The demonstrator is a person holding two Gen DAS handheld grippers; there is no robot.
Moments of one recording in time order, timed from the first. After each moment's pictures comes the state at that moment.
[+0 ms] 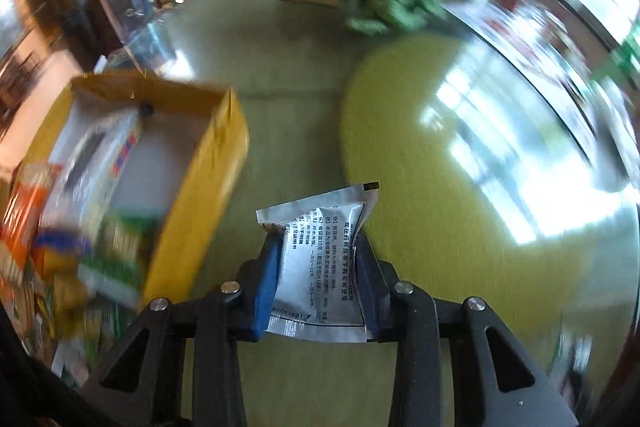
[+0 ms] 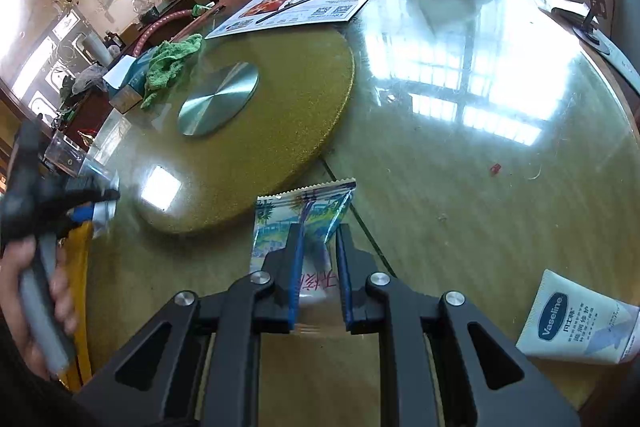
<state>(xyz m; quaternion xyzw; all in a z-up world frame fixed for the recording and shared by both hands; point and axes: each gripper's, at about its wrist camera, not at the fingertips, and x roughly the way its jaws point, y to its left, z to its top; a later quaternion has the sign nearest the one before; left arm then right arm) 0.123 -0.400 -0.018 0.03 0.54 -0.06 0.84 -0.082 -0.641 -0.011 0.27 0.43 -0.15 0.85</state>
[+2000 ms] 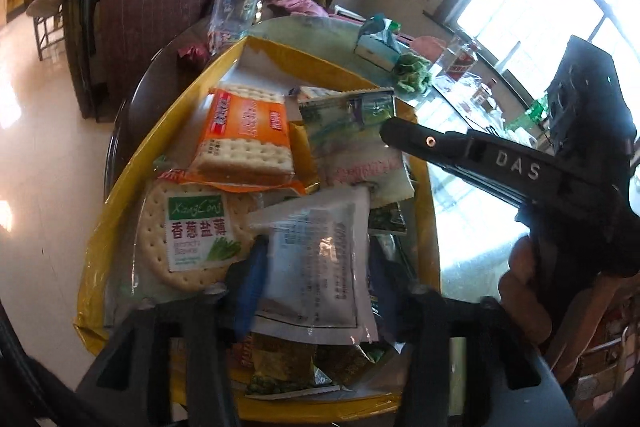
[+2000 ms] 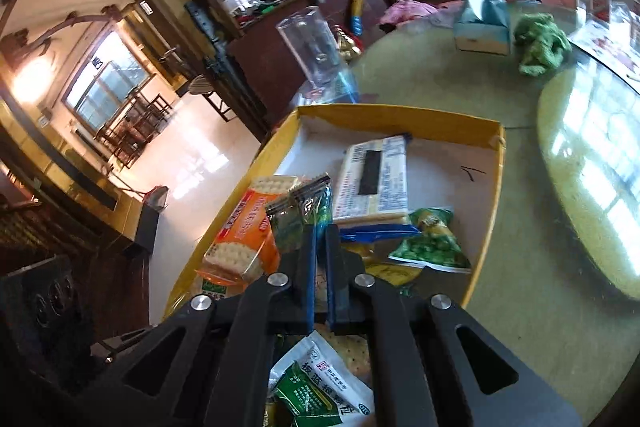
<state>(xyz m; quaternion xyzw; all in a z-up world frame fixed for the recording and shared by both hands) 0.042 -0.147 0.018 -0.11 0.46 -0.20 0.86 0.074 -0.313 0.055 0.16 0.42 0.18 0.87</state>
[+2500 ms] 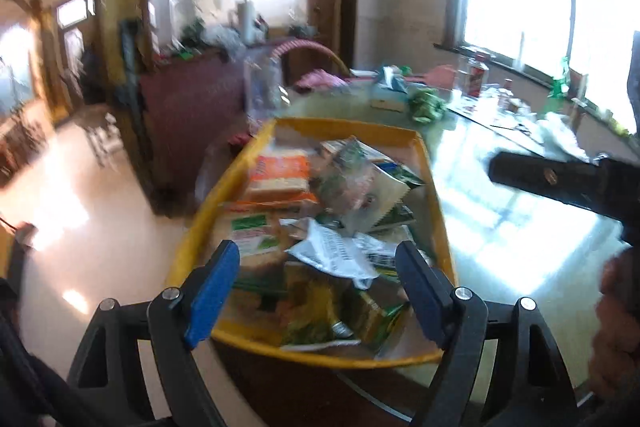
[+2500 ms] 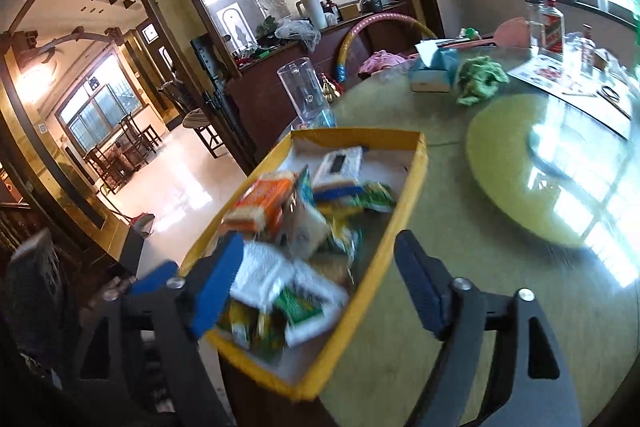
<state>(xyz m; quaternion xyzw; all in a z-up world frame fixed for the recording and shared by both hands) -0.051 -0.169 0.048 0.04 0.30 -0.08 0.95 -0.054 -0.352 0.092 0.15 0.34 0.14 0.92</state>
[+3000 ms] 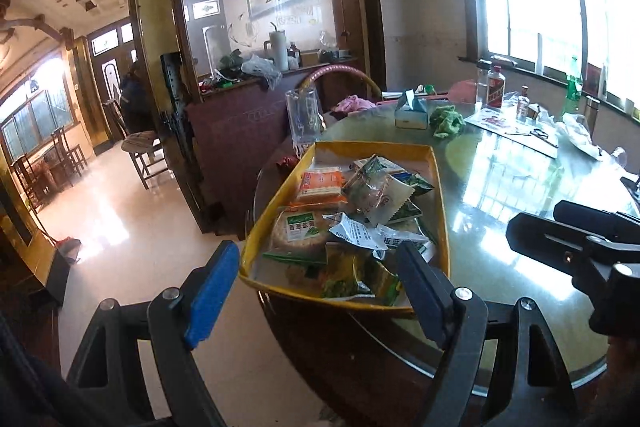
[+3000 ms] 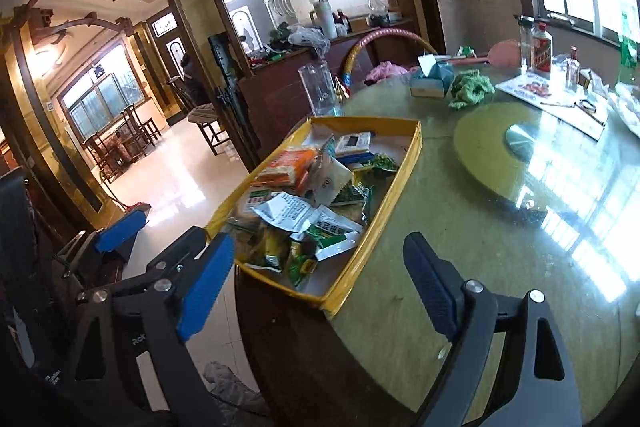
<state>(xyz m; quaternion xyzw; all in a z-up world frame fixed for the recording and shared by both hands) -0.118 -0.163 0.088 0.07 0.27 -0.03 0.96 -0.147 -0.330 0.112 0.11 0.32 0.13 0.93</state>
